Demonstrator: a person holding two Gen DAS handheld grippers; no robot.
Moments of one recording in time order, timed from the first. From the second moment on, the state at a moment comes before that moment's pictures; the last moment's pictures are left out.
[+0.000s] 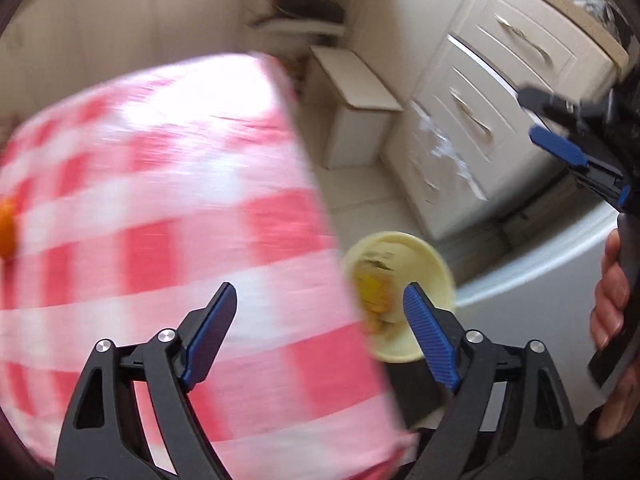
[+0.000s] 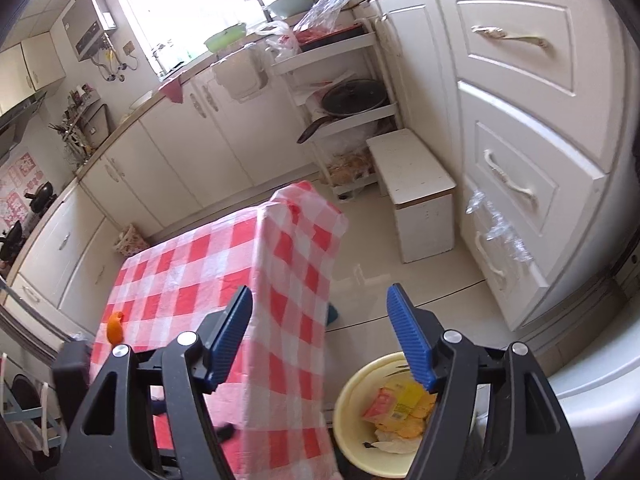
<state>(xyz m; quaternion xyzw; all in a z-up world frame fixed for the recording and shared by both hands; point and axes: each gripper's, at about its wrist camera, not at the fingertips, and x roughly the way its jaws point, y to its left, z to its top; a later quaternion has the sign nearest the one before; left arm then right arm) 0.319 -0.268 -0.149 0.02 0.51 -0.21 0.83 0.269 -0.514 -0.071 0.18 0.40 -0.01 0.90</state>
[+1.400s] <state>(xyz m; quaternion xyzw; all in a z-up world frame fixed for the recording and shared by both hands) 0.353 0.183 -0.155 -0.32 0.50 0.07 0.80 0.399 -0.134 -0.188 0.25 0.51 0.33 0.75</state>
